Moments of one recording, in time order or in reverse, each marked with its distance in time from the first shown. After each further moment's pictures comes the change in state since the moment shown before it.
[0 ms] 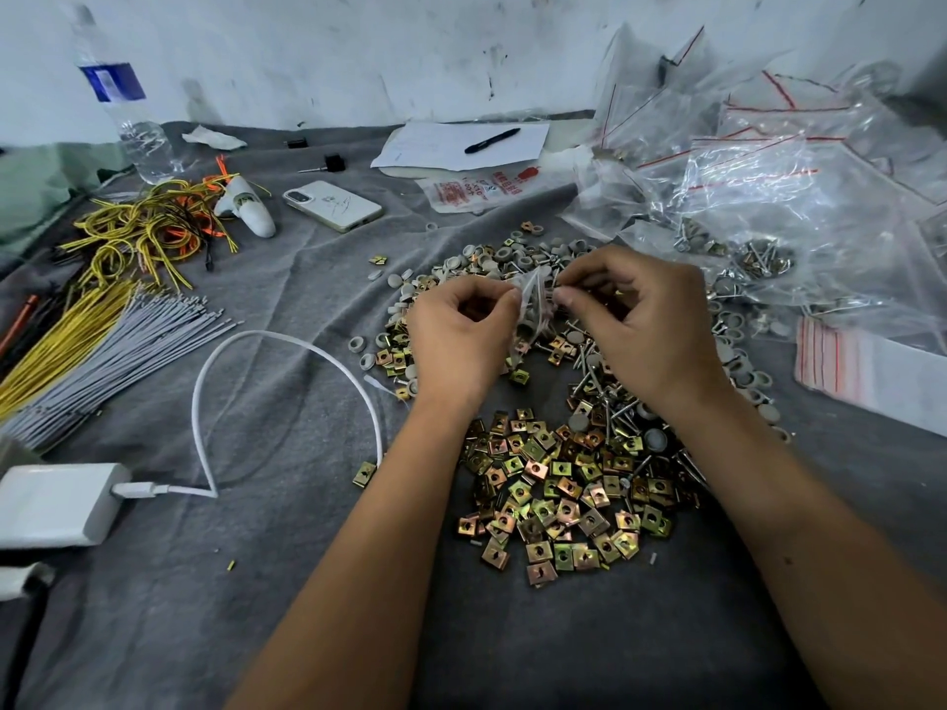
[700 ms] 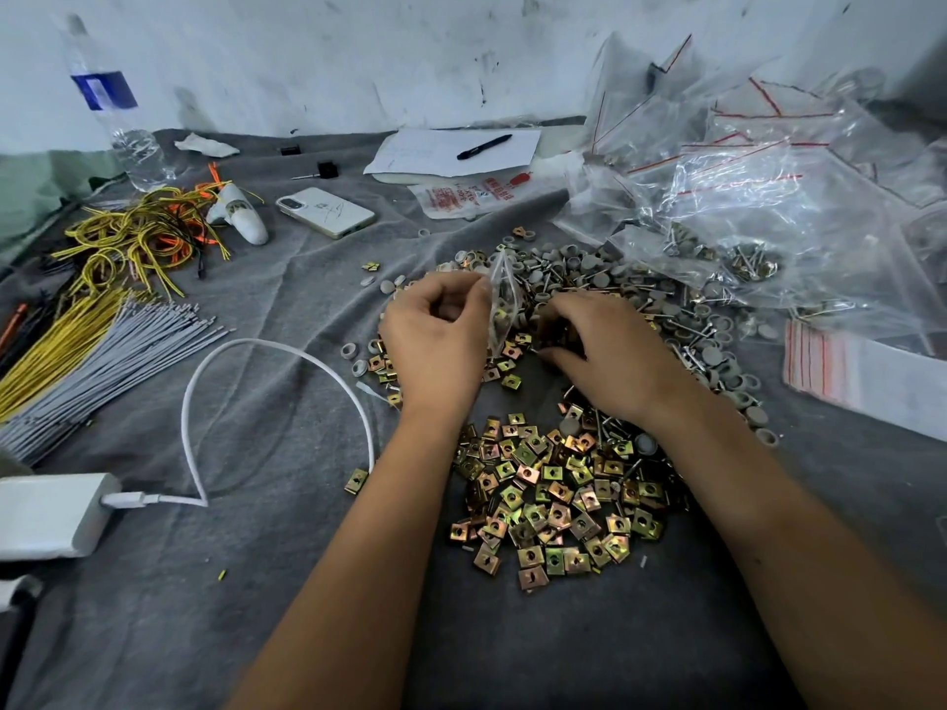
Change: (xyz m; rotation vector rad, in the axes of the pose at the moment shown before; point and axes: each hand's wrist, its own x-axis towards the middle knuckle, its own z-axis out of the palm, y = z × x) left_hand -0.001 0.002 -0.002 -0.062 0.165 0.082; right_hand -0.003 0.011 0.006 -0.392 -0.441 0.091
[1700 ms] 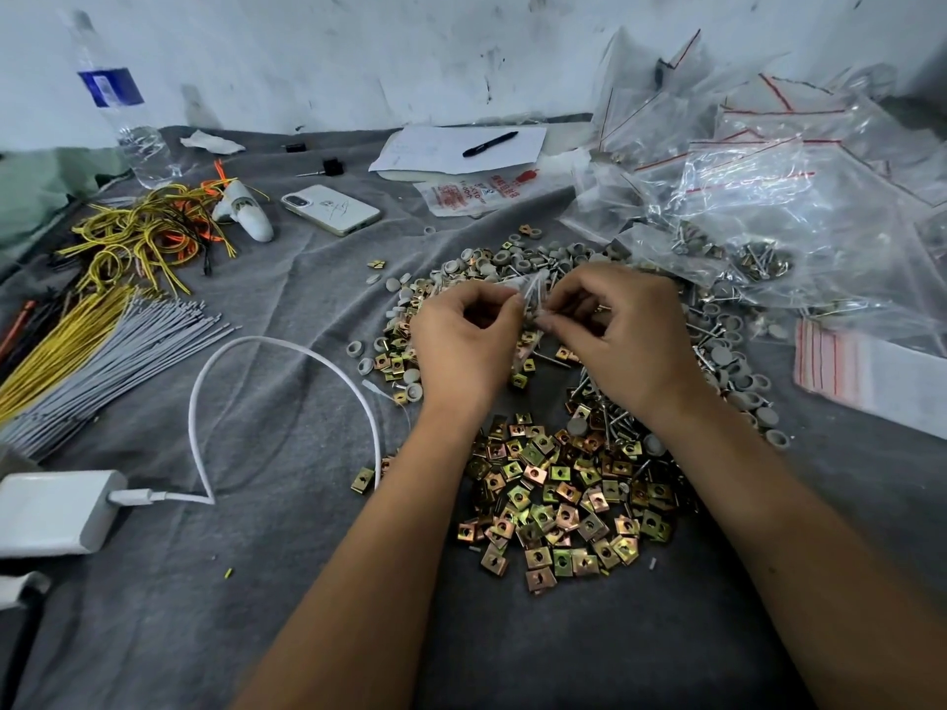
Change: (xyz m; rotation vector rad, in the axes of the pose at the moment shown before) left_hand -0.005 0.000 0.007 0.152 -0.133 -0.017; right_hand 0.001 -0.008 -0.003 0.322 0.355 -0.151
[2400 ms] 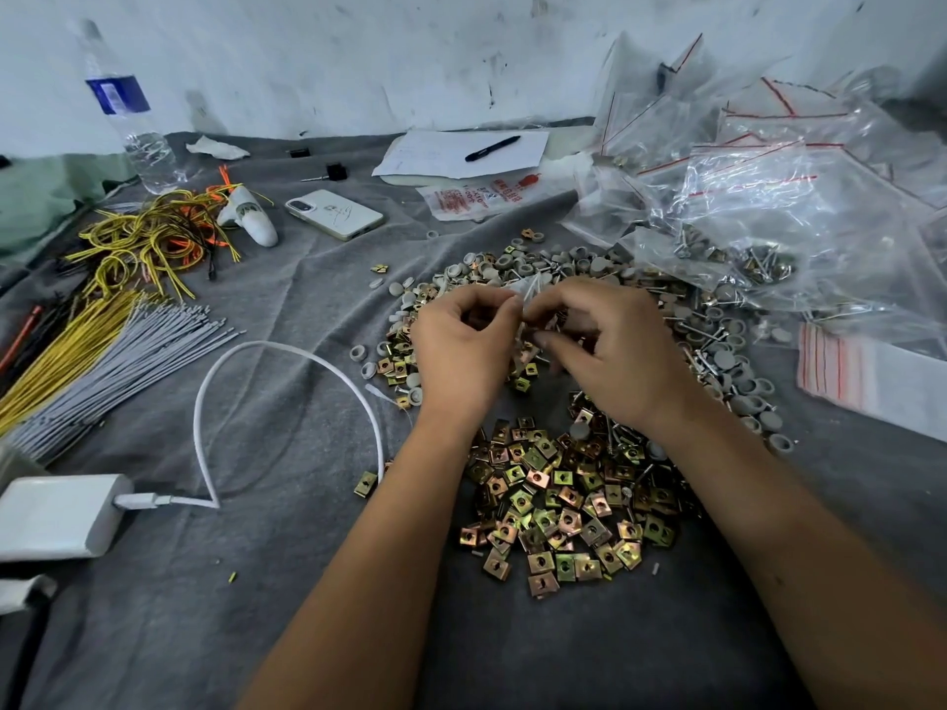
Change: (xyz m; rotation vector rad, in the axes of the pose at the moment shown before) left_hand 0.002 -0.001 -0.003 -0.110 -0.034 -0.075; right_hand -0.002 -0.005 0.003 0.067 -0.134 -0.017
